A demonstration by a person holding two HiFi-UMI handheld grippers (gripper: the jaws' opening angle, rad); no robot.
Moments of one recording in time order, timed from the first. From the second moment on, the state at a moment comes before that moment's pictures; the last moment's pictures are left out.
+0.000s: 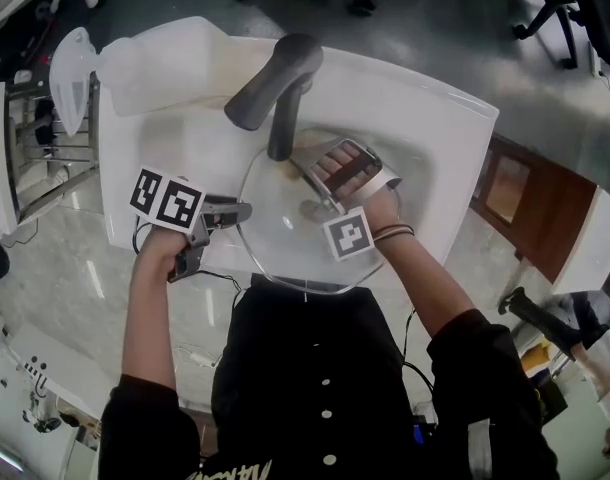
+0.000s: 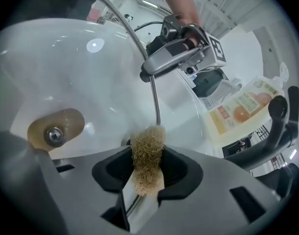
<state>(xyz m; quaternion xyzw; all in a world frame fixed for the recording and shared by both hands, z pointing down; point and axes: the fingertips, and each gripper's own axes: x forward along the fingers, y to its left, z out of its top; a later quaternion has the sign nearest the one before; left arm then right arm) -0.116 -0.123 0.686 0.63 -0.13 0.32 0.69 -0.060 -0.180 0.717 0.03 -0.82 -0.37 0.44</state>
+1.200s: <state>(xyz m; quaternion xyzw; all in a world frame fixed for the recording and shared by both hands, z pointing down) -0.117 -0.127 0.686 0.63 -0.16 0.33 0.68 0.055 -0.162 0.727 -0.05 -0.76 -0.17 0.63</state>
